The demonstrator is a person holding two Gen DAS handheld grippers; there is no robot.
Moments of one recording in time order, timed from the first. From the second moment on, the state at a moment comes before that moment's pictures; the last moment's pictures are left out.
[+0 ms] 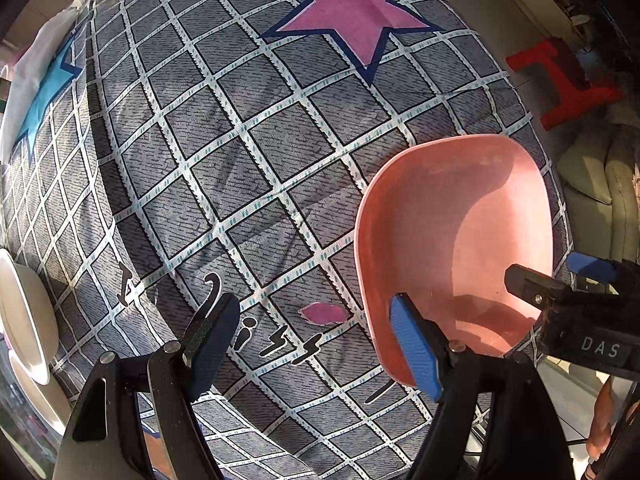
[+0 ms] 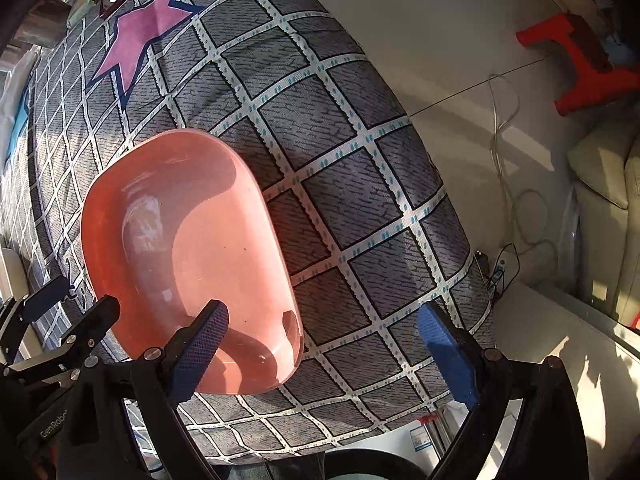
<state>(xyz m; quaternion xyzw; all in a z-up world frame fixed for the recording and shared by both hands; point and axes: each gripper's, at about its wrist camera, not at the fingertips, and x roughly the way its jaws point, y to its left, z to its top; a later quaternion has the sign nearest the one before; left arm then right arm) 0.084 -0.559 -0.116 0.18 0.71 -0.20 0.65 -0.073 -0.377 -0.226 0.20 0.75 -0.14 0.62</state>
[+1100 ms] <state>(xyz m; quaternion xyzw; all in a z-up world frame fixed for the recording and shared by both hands) 0.065 -0.548 -0.110 0.17 0.71 -0.20 0.66 -0.039 -0.253 -0.207 0.11 0.77 -0.02 0.63</state>
